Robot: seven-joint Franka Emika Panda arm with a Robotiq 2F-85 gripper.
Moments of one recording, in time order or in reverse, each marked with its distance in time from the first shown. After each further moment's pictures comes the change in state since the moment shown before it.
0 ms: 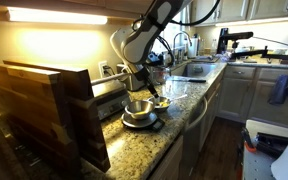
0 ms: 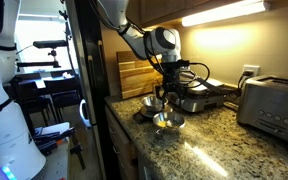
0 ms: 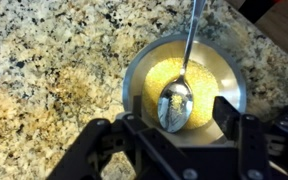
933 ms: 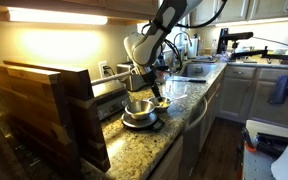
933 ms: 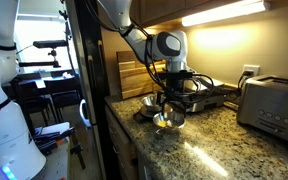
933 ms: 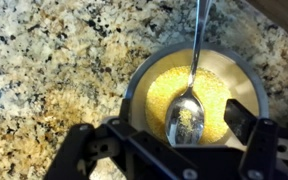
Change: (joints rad) arm -0.053 -0.003 -0.042 -0.071 0.107 0.127 0.001
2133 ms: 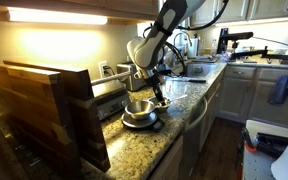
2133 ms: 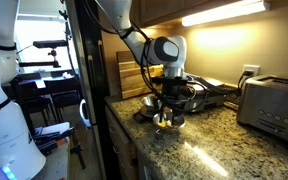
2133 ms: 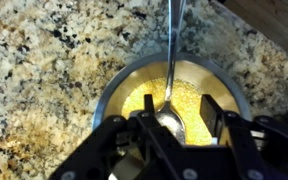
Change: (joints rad) arm -0.002 0.002 -0.004 -0.045 0.060 -0.003 0.000
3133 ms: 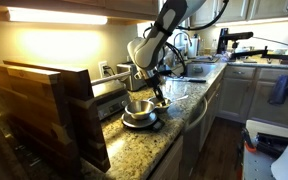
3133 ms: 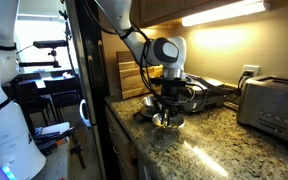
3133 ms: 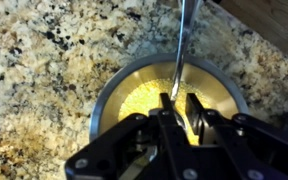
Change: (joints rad) arm -0.001 -0.001 0.000 -0.007 0.013 0.000 0.000
